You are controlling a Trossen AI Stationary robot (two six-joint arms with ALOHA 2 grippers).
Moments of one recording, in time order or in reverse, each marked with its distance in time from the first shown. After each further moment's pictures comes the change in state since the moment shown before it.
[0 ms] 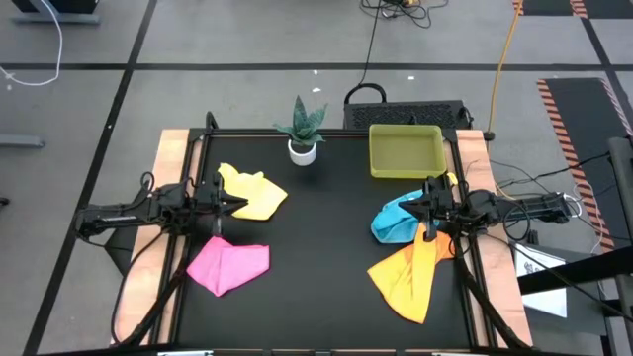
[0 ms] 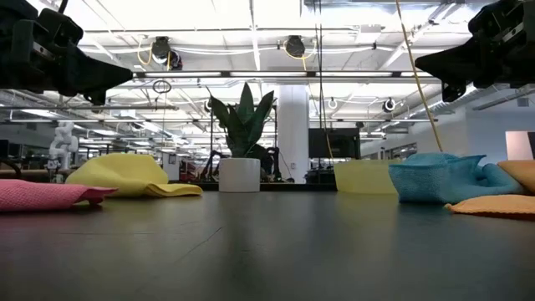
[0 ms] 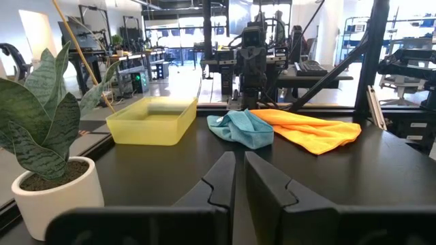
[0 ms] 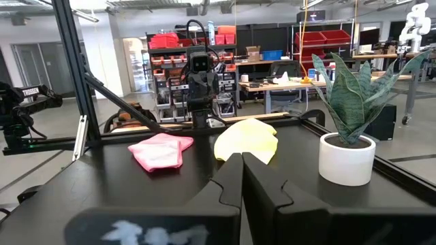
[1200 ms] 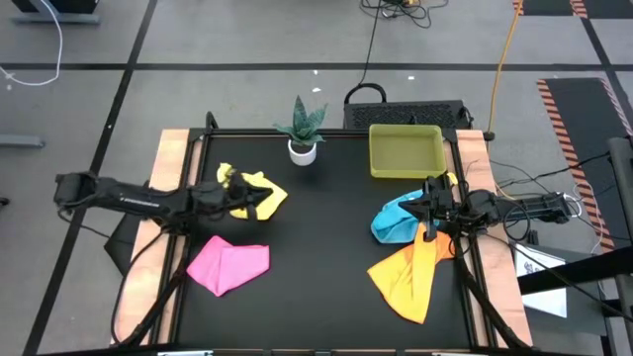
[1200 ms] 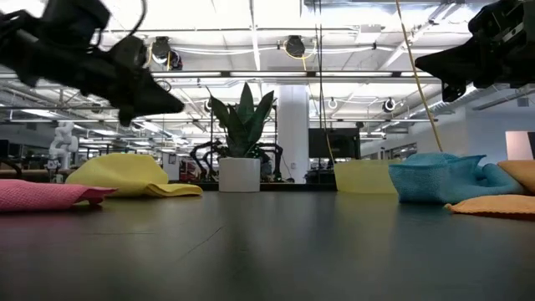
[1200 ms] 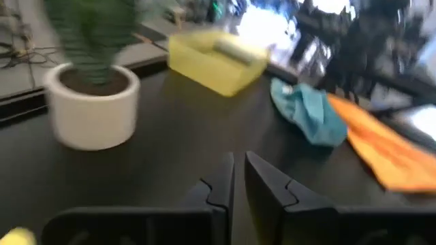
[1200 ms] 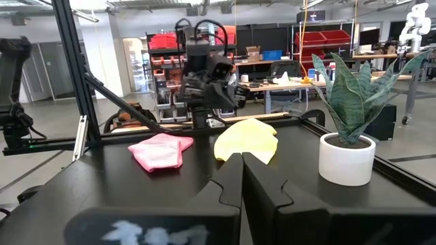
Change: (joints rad) left arm -0.035 0.952 0.206 0.477 -0.282 -0.361; right arm 0.000 0.000 0.000 0.000 0.000 0.000
